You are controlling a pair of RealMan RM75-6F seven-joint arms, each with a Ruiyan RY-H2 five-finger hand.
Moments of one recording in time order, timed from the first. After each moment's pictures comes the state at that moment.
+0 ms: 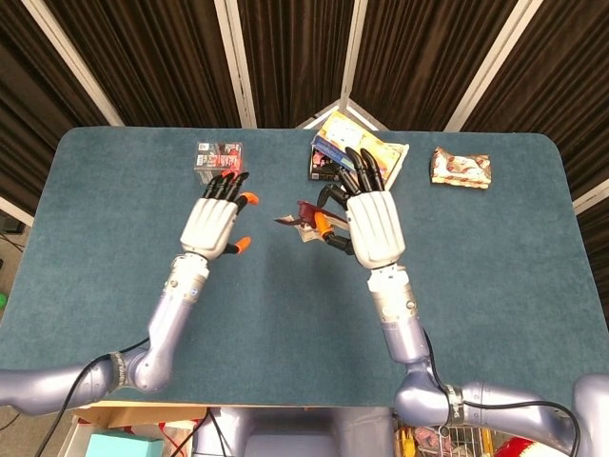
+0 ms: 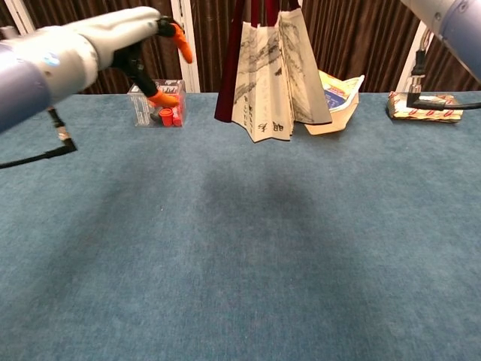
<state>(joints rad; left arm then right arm) -0.85 -1.61 -0.41 -1.59 0.92 1.11 0.63 0.76 -1.63 0.53 -1.76 -1.22 1.32 -0.45</state>
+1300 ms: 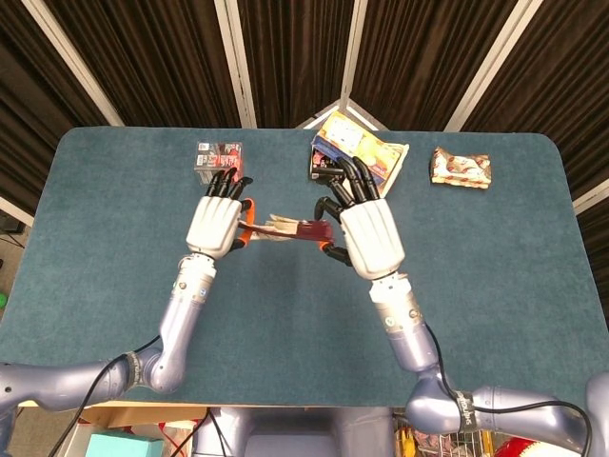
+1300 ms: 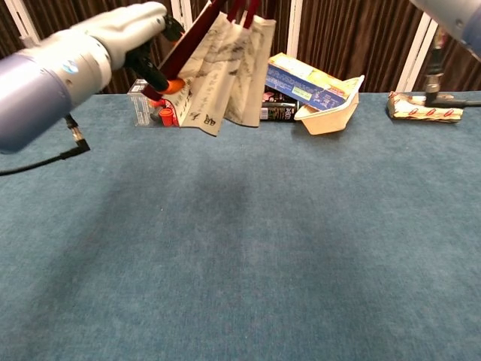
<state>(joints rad) -0.88 -1.66 -0.38 -1.52 0.95 1.21 0.60 0.77 -1.55 0.43 -1.79 -1.27 1.33 -0.48</state>
